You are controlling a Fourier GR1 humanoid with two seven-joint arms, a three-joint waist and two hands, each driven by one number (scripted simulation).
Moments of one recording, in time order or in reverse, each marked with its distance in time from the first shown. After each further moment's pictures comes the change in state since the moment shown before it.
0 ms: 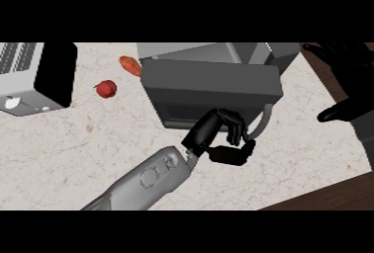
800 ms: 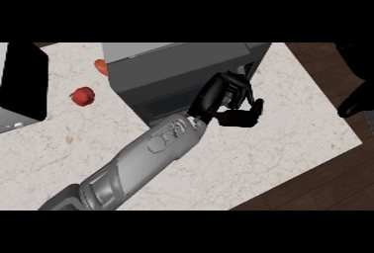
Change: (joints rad) left arm -0.253 -0.002 0.057 0.161 0.165 0.081 -0.046; right arm -0.106 -0.022 0.002 -0.074 -0.144 0.078 0.145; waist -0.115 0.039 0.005
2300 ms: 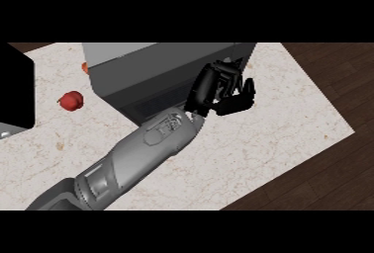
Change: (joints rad) left arm -0.040 0.035 -0.033 0.006 0.133 0.172 -0.071; right arm -0.118 -0.096 -0.036 0.013 -0.120 0.084 0.119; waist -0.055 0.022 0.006
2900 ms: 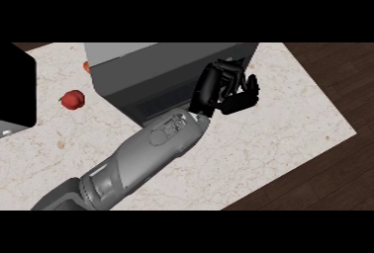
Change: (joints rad) left arm -0.013 -0.026 0.006 0.009 0.041 0.075 -0.002; right arm -0.023 -0.018 -0.016 0.029 -0.045 0.023 0.030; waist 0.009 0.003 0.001
